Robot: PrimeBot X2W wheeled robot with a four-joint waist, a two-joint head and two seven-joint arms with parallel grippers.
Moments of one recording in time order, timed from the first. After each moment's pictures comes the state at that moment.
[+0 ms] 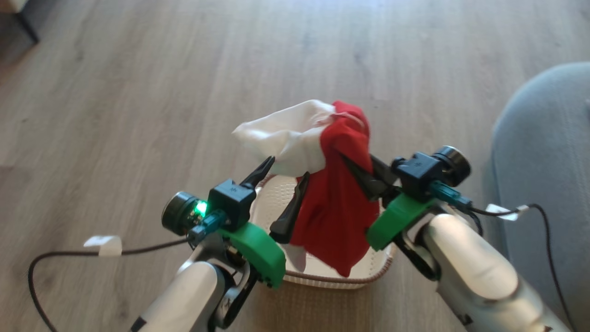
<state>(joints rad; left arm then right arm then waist) -0.32 0.19 -0.65 0.02 -0.40 0.12 -0.02 -0.48 -0.17 0.59 0.37 0.29 0.13 -0.25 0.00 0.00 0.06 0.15</state>
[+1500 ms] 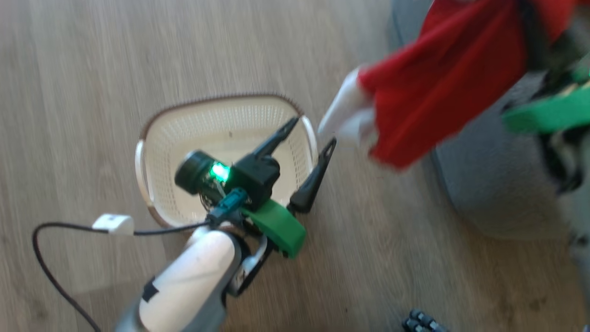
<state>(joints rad) -0.46 0.17 -0.71 0.03 -0.35 0.12 -0.07 -0.57 -0.32 0.12 0.10 0.26 0.13 -0.19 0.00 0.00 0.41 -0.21</state>
